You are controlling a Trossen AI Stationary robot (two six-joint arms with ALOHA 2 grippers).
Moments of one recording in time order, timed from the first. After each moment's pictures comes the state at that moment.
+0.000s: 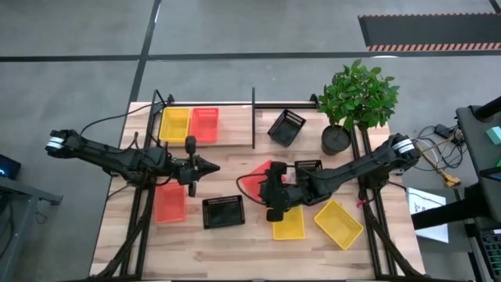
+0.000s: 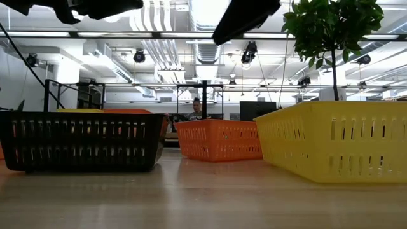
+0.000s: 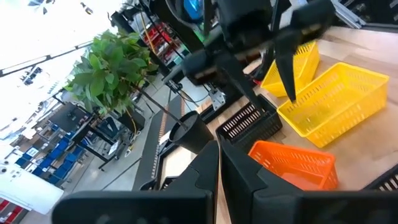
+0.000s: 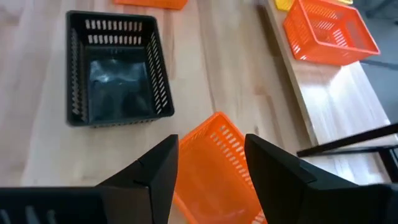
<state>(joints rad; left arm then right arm) -0.21 0.79 0.52 0.20 -0.24 0.69 0.35 1.71 1.36 -0.50 0.48 0.12</state>
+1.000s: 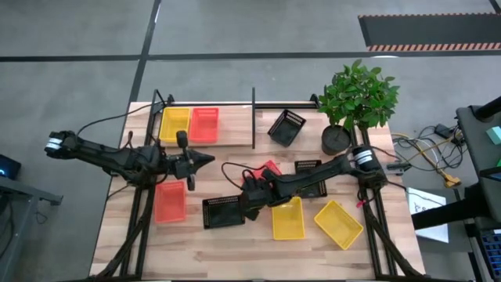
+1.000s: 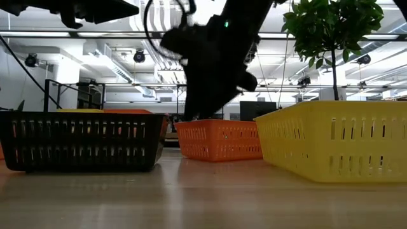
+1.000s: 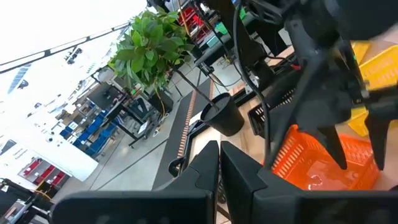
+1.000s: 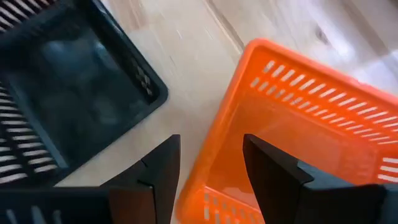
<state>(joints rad) -0.21 0.70 0.48 0.19 -0.40 0.69 0.24 2.09 1.60 -0.67 0.33 0.68</state>
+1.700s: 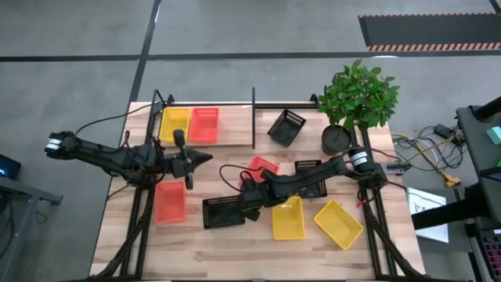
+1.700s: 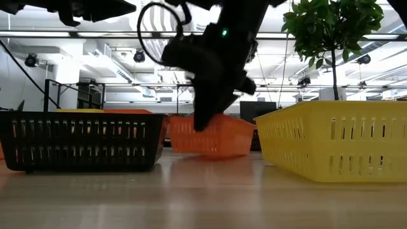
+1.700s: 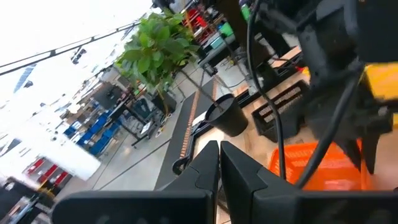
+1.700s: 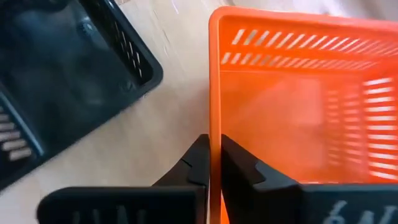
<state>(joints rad) -0.21 0.66 0.48 0.17 -0.43 0.69 0.24 2.13 1.66 -0.76 0.30 0.64</state>
